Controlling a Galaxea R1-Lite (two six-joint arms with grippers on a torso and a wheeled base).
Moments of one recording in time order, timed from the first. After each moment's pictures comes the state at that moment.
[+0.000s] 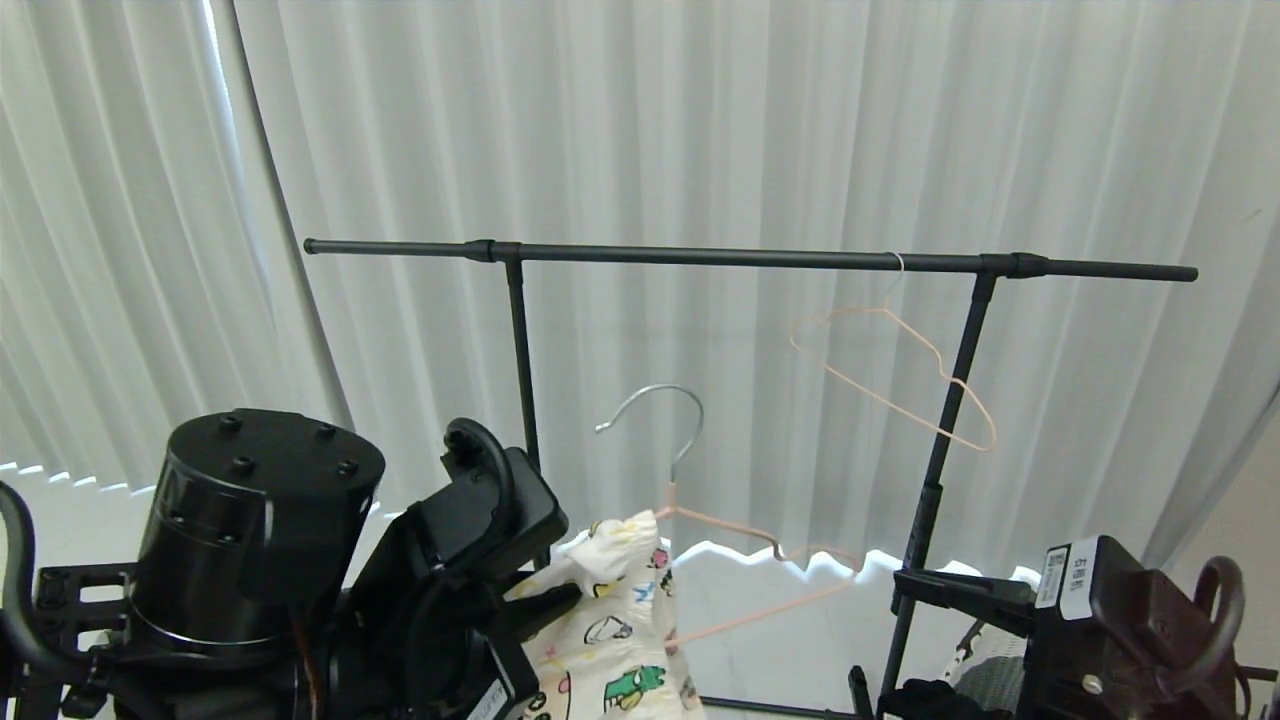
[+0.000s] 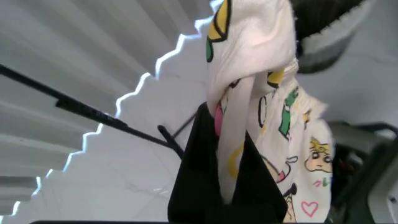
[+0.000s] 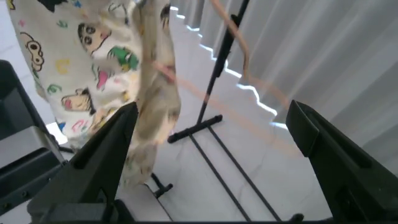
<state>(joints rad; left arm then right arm) -0.76 1.40 -0.65 -0.15 0.01 0.30 1.04 1.35 -0.28 -0.80 -0.09 0.00</state>
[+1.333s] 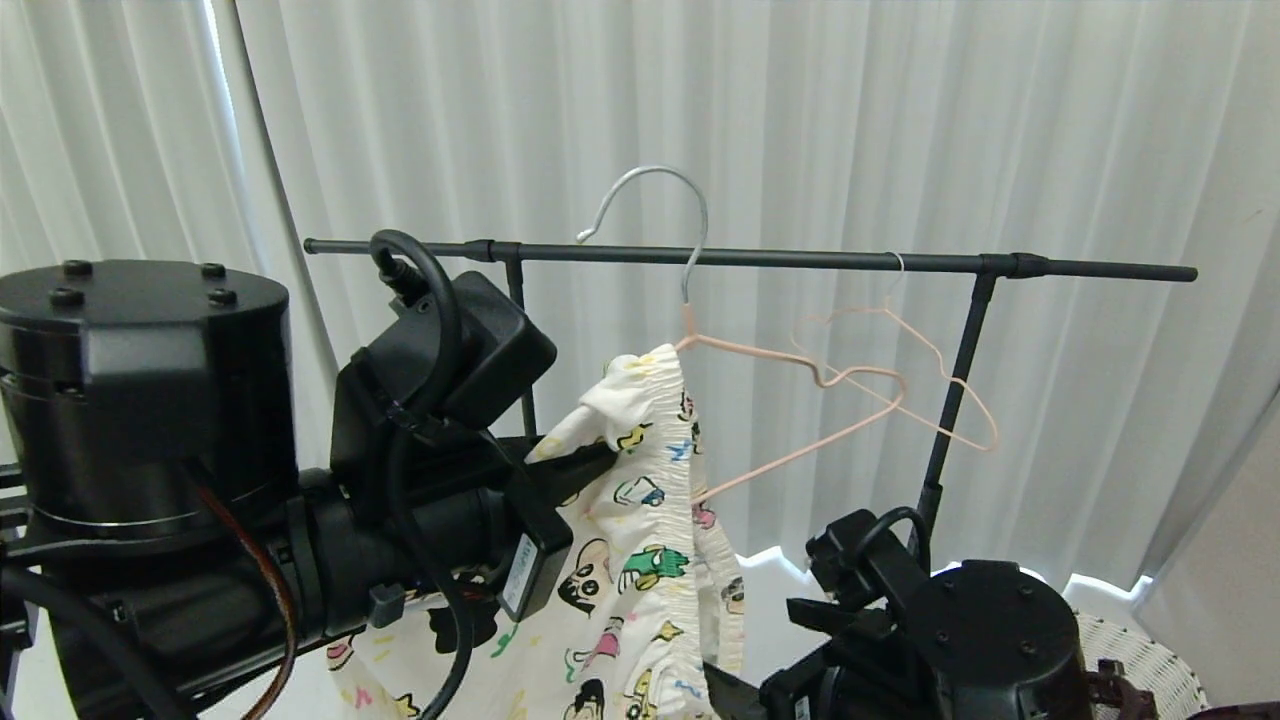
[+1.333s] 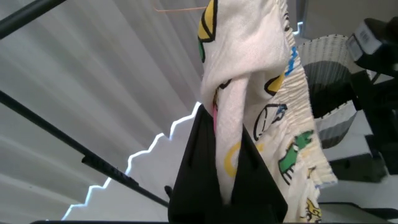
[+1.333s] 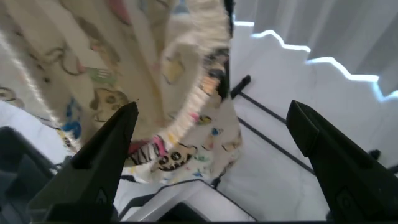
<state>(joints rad) -0.77 1.39 -0.79 -0.30 0.04 0.28 1.09 1.75 -0.50 -0.79 -0.27 0.44</state>
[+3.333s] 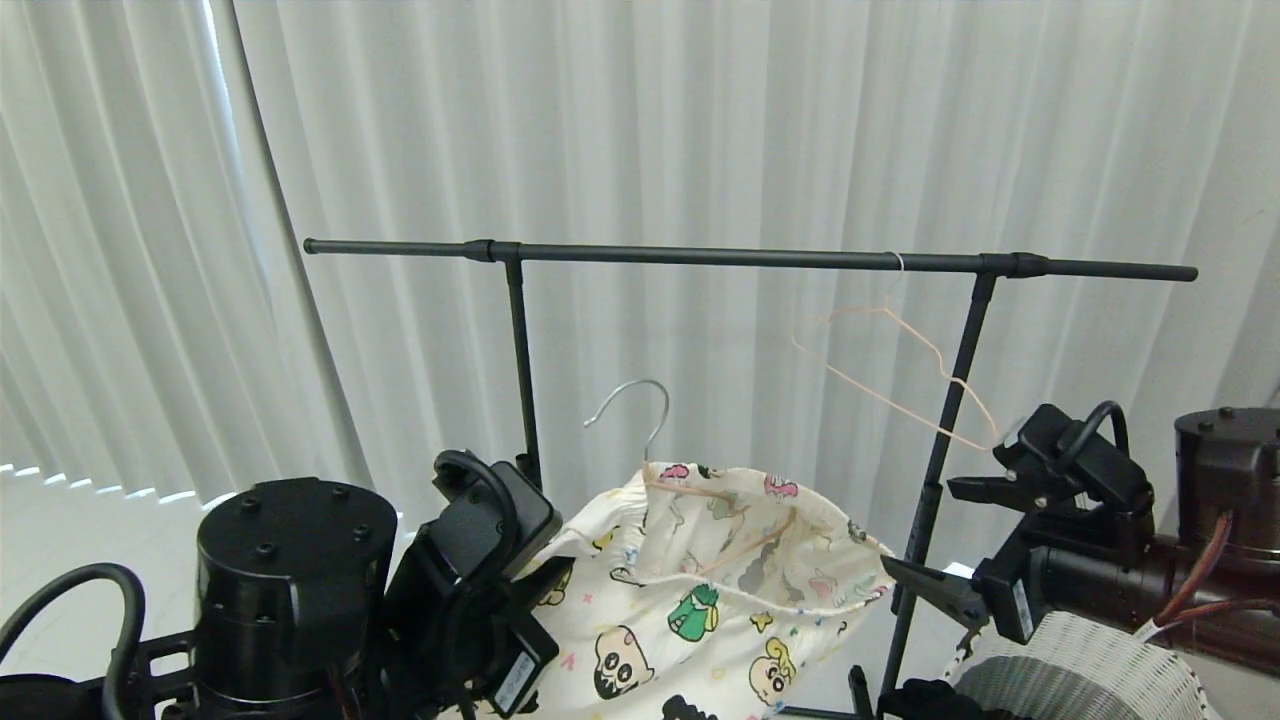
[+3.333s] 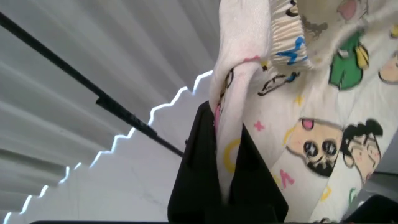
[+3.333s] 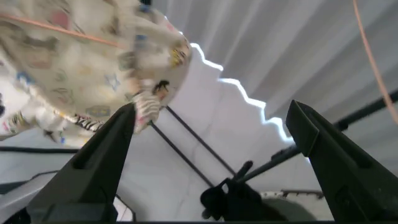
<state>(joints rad) -0.76 1.50 -0.44 -0.61 0.19 0.29 0.54 1.44 -0.48 -0.55 0.15 -0.19</state>
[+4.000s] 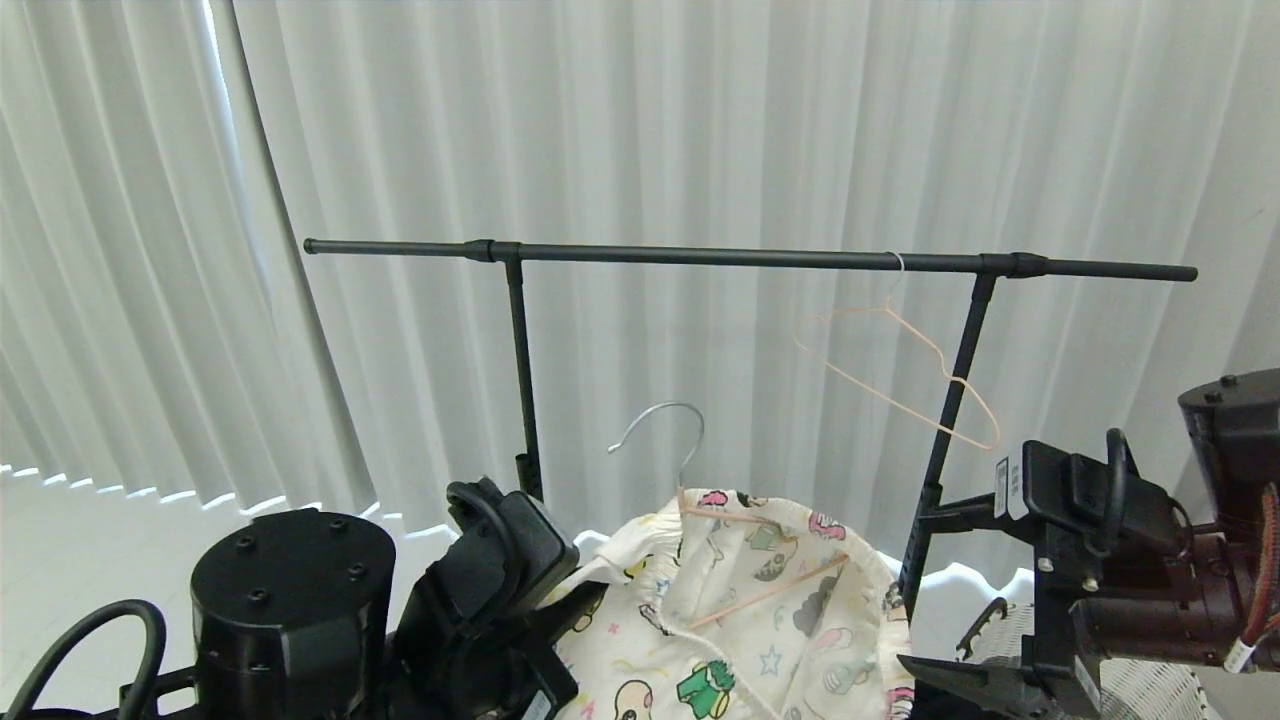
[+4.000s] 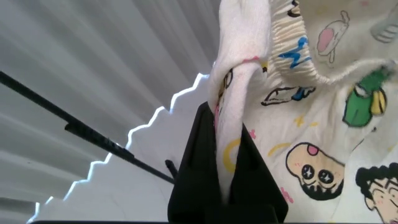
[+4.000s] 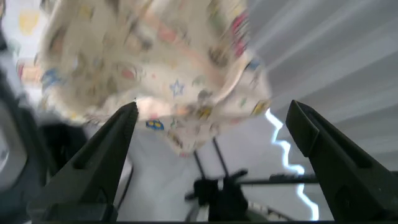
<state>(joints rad) -0.78 1.53 -0.37 -0.76 0.09 0.29 0.63 1.34 -0.68 -0.05 0.30 -0.47</state>
